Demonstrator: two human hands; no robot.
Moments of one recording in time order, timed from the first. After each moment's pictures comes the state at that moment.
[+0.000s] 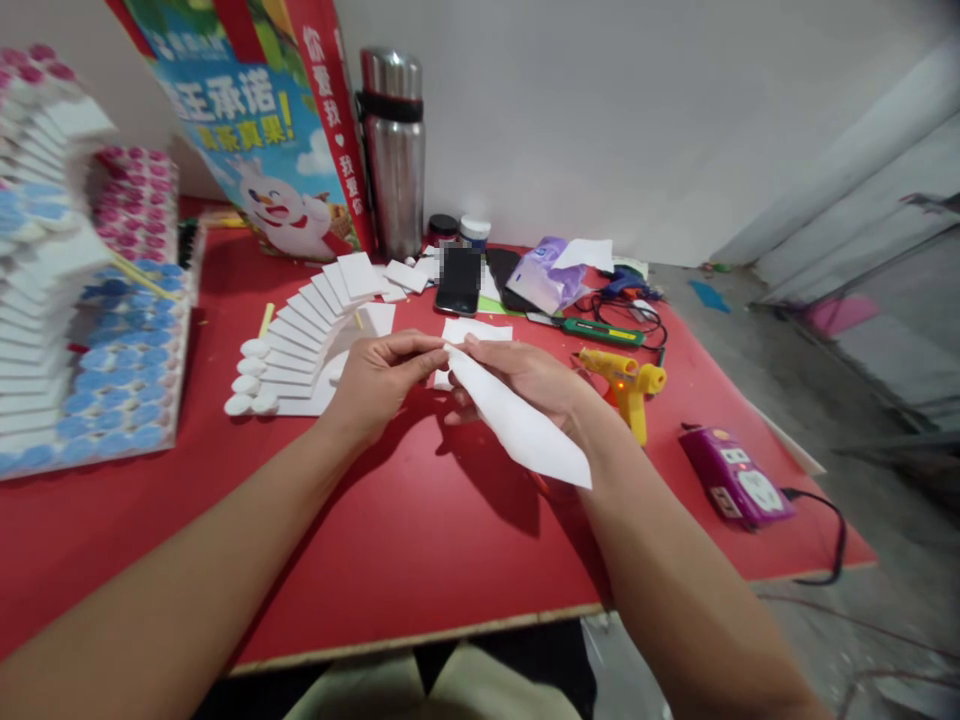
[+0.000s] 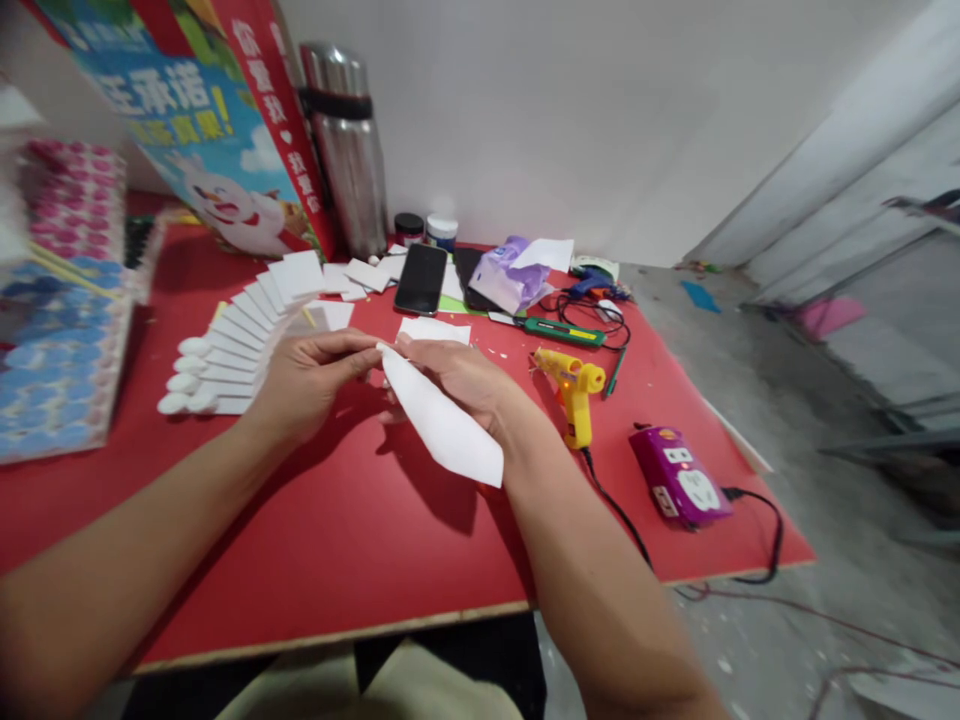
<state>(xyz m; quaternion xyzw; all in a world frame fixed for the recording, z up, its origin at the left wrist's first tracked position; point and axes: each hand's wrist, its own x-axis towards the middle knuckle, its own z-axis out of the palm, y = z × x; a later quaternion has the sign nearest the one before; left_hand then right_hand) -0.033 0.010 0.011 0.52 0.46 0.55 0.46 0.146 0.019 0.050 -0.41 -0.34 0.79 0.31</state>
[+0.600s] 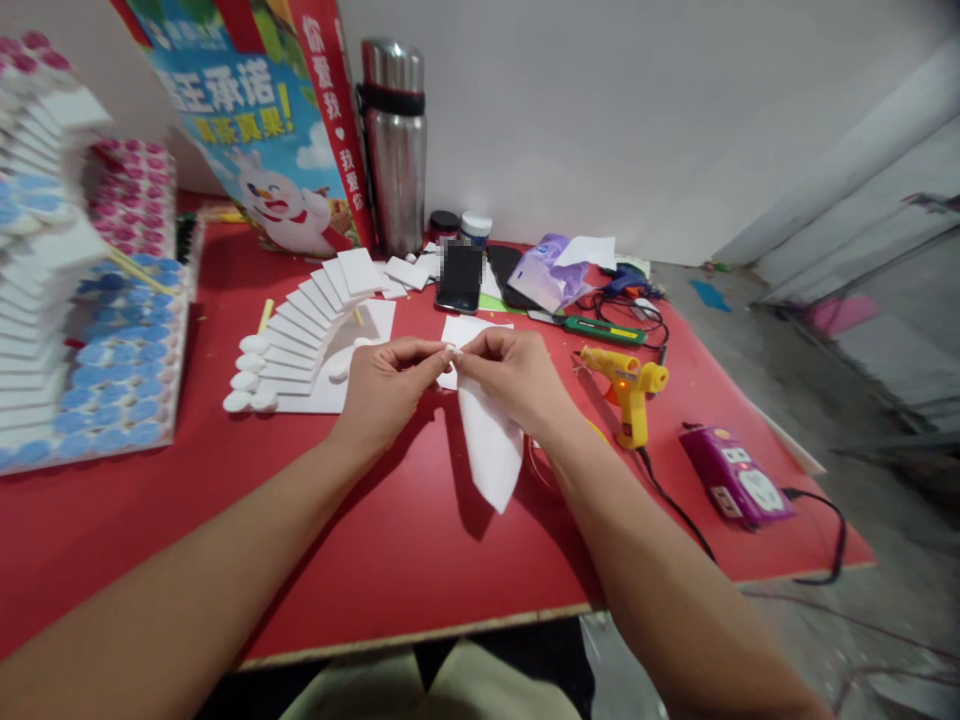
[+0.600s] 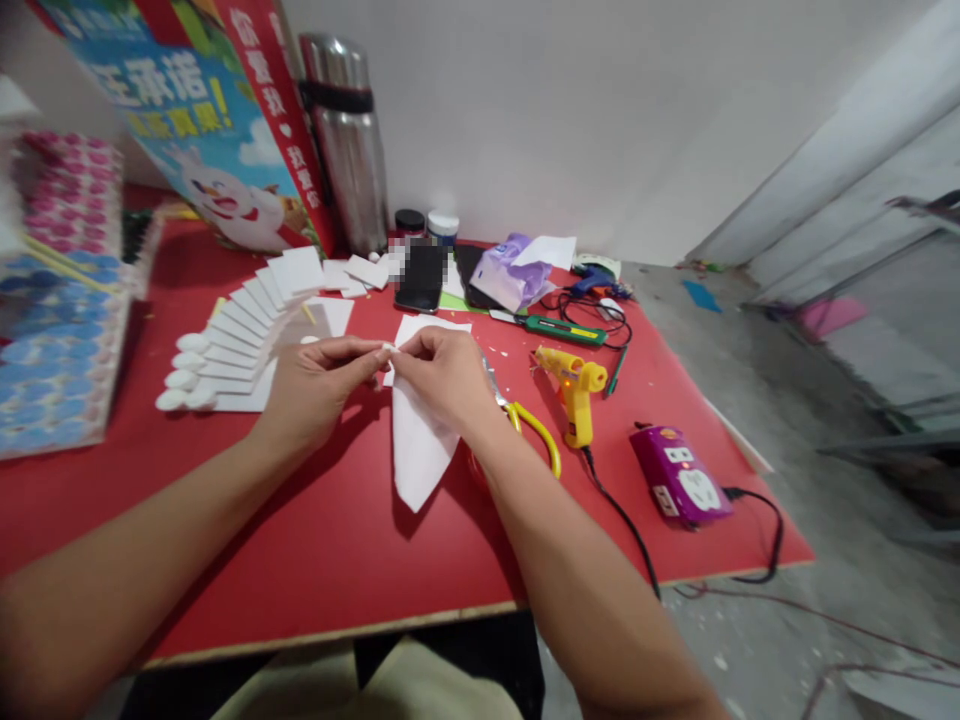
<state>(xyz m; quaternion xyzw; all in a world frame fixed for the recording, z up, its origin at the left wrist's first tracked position) -0.025 0.001 0.003 0.50 0.50 0.55 0.44 0.134 0.019 0.037 -0.54 -0.63 0.43 0.37</state>
